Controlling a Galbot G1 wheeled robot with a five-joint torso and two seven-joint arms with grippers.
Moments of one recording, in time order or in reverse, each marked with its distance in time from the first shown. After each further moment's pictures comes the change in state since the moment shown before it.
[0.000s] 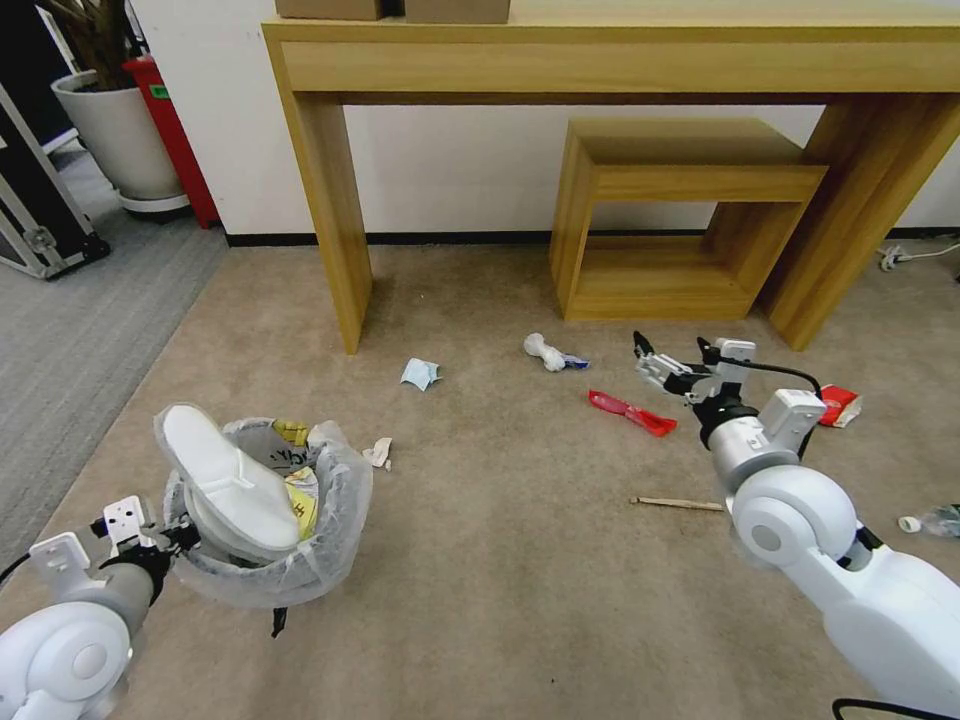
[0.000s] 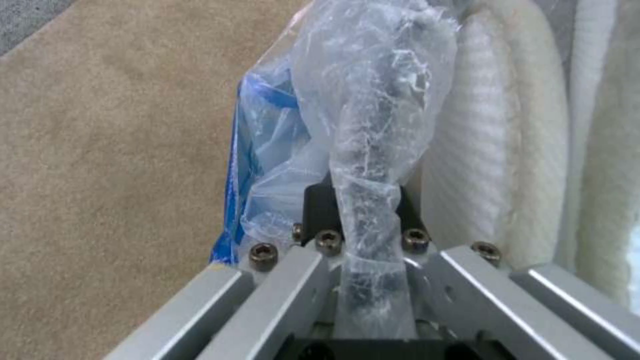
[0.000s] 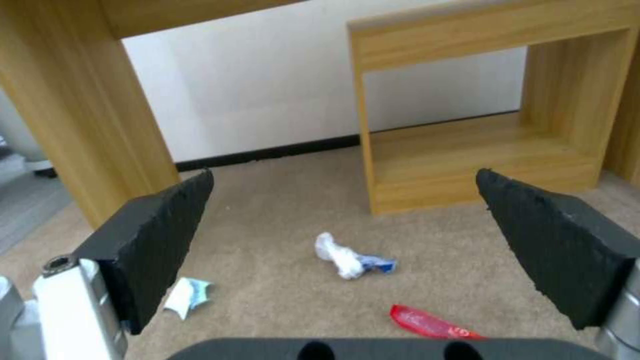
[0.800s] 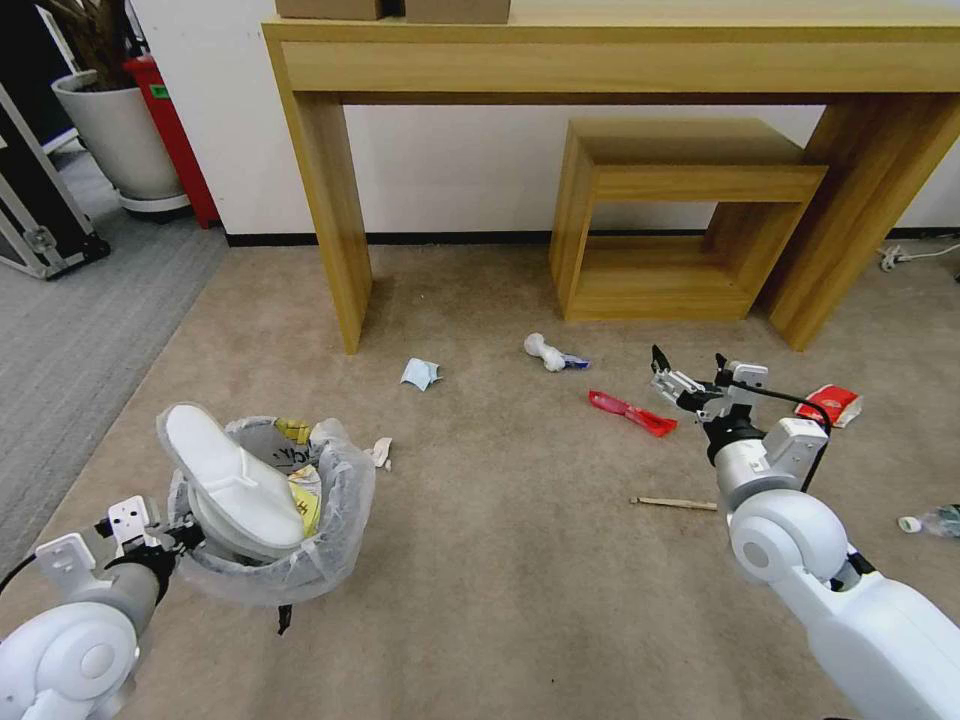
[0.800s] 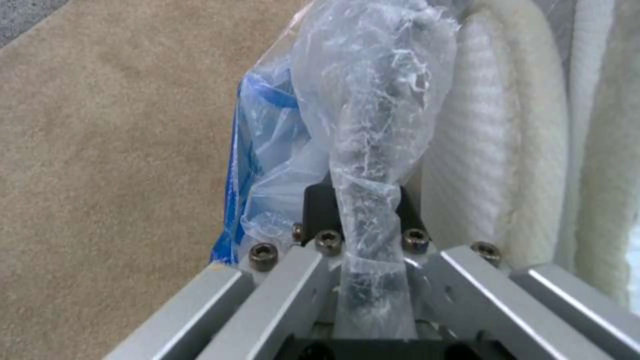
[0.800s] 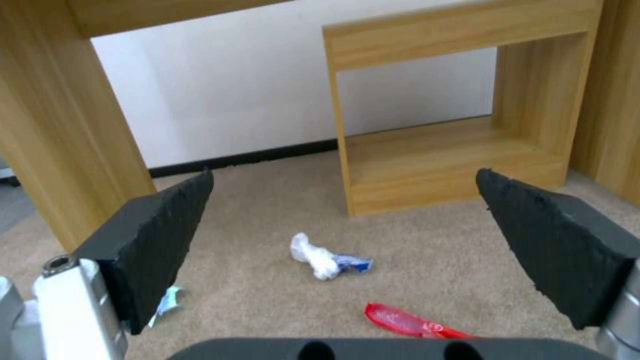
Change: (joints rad) left arm -0.007 -0.020 0.007 0.004 0.014 -0.005 0.006; right arm -0.065 0.068 0.032 -0.060 -0.105 0.059 -0.036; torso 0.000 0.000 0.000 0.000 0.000
